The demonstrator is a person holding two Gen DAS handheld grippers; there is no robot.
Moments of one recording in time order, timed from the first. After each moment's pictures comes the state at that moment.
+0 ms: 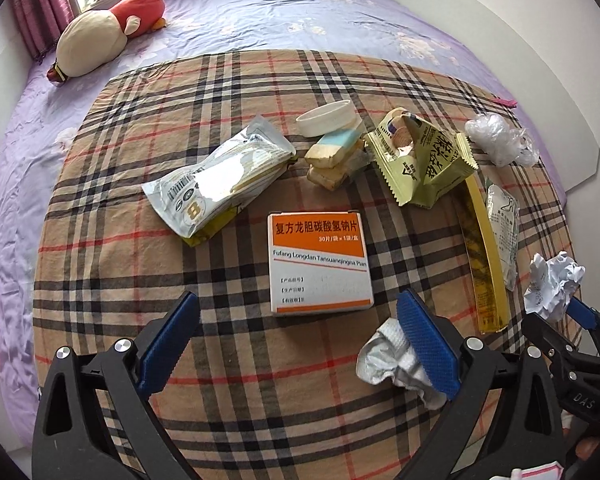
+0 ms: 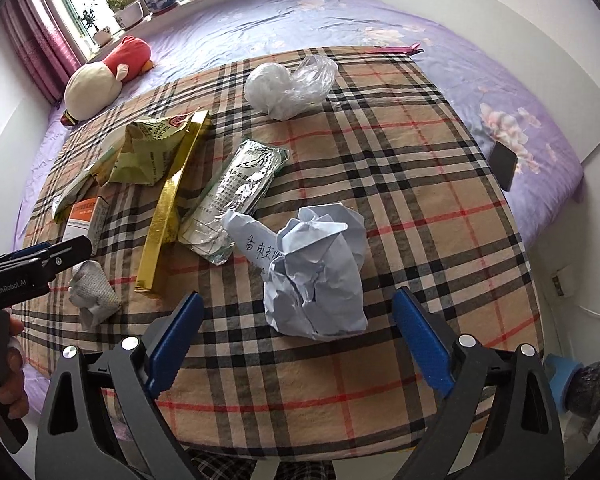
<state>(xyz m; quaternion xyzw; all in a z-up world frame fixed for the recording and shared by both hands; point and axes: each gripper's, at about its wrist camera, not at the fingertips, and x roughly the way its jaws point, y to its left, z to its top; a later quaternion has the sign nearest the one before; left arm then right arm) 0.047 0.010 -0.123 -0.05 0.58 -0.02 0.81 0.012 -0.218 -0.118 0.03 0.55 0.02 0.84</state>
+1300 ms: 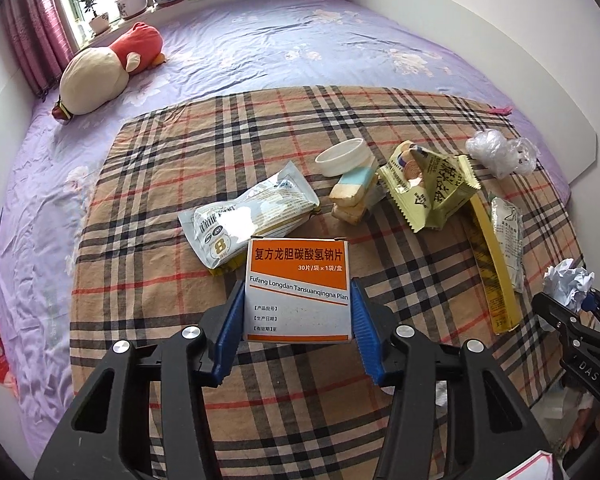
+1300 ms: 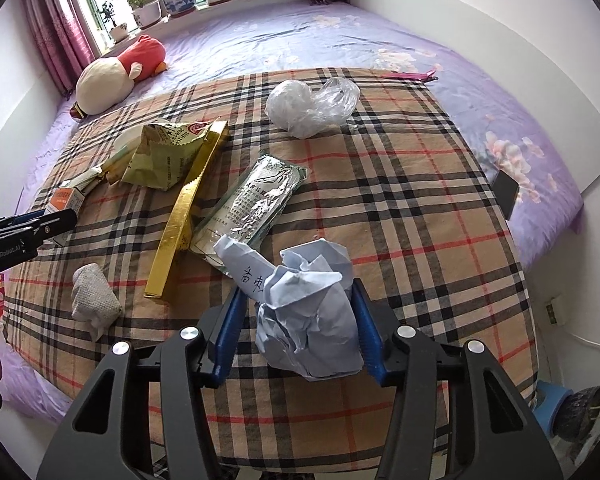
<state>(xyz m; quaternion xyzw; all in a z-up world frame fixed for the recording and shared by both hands) 0.048 0.018 -0.101 -0.01 0.54 -0.03 0.84 0.009 -0.208 -0.111 0.00 0.52 0.04 0.86</state>
